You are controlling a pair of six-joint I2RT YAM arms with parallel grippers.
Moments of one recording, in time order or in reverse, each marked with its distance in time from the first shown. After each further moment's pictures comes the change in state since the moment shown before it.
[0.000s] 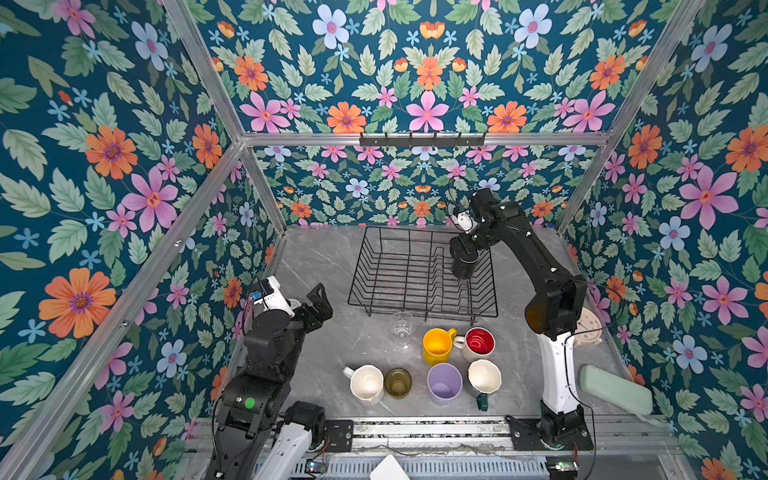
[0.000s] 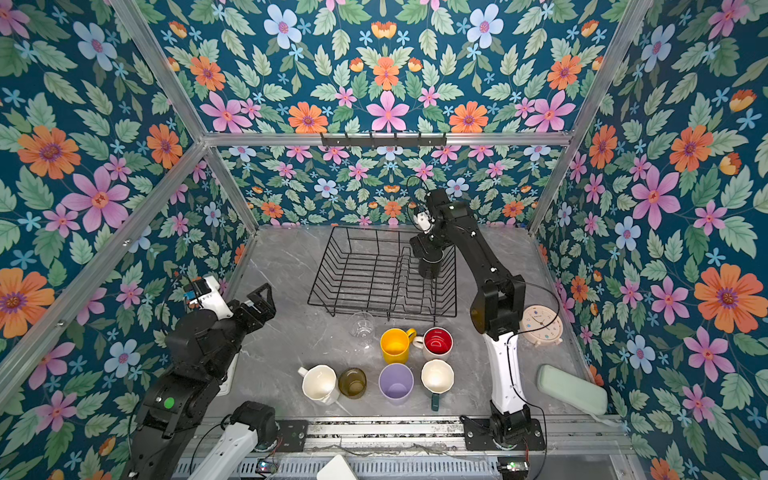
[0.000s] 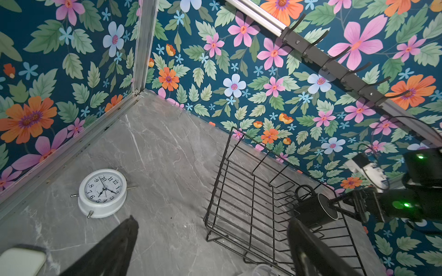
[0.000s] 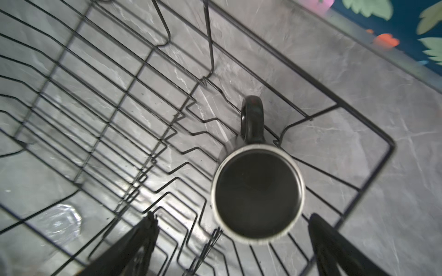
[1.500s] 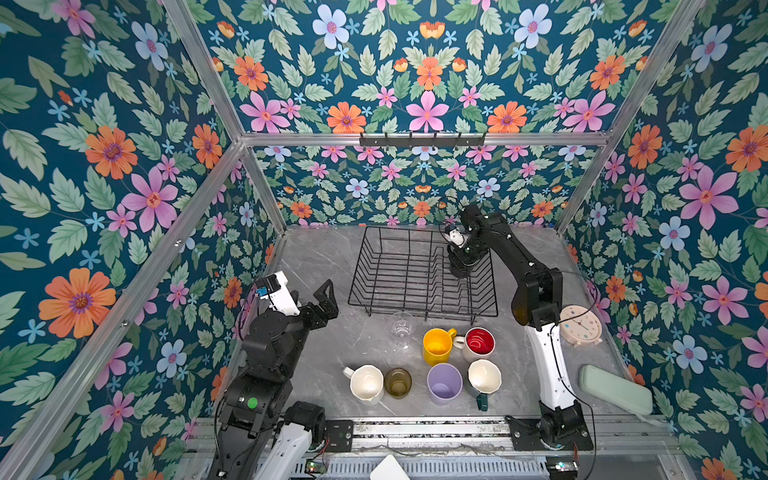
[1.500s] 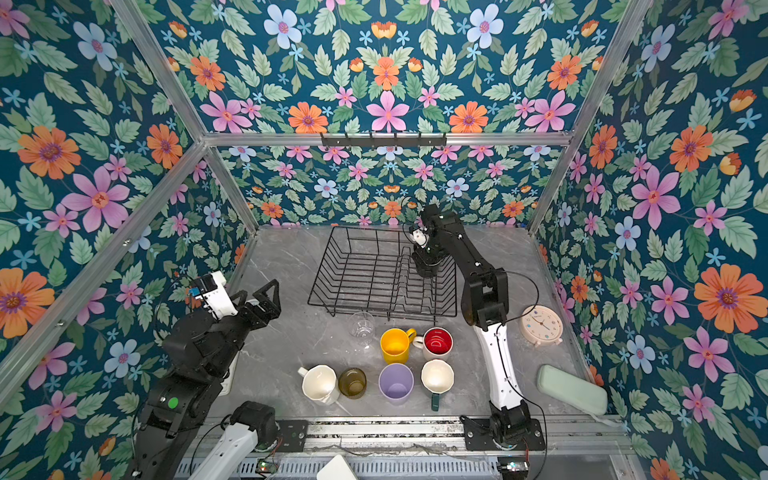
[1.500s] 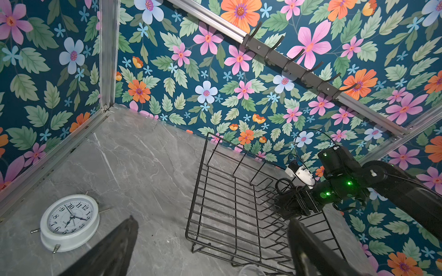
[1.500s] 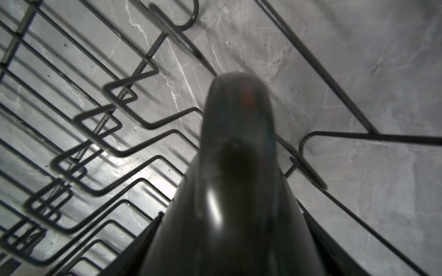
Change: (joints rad) left arm 0.000 -0.020 -0.049 0.150 0.108 0.082; right arm -0.013 0.257 0.093 -0.014 0.023 -0.148
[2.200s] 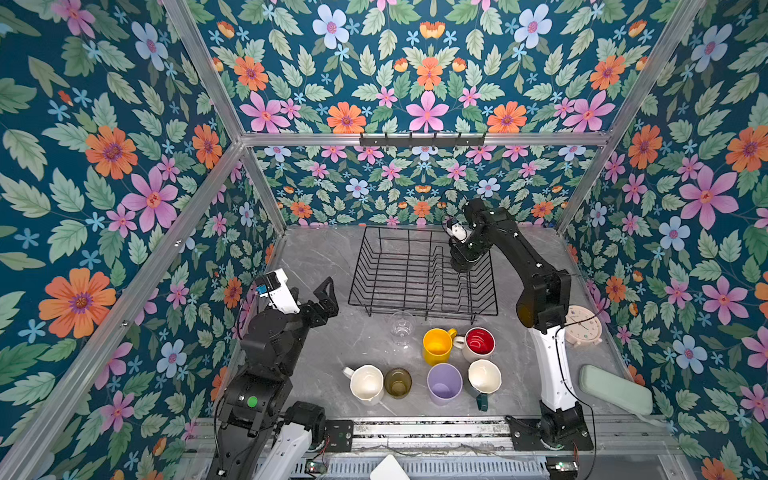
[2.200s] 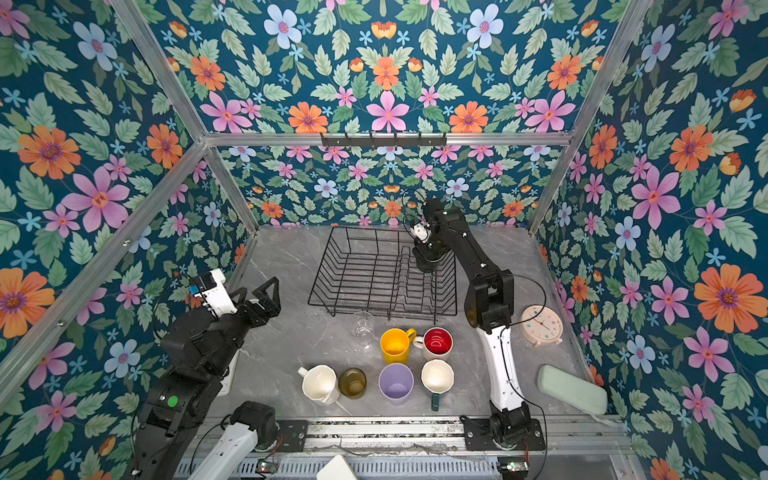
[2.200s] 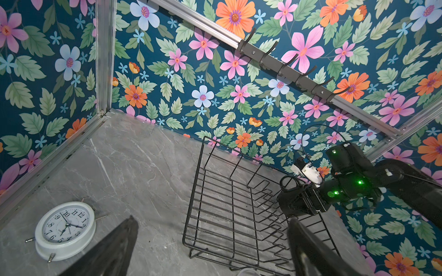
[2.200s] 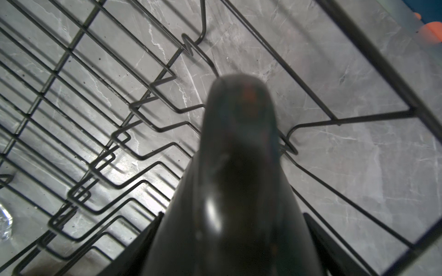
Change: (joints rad) left arm 0.000 0.010 0.011 0.020 0.013 0.008; right arm 0.000 -0.071 -0.016 -0.003 -0.001 -0.009
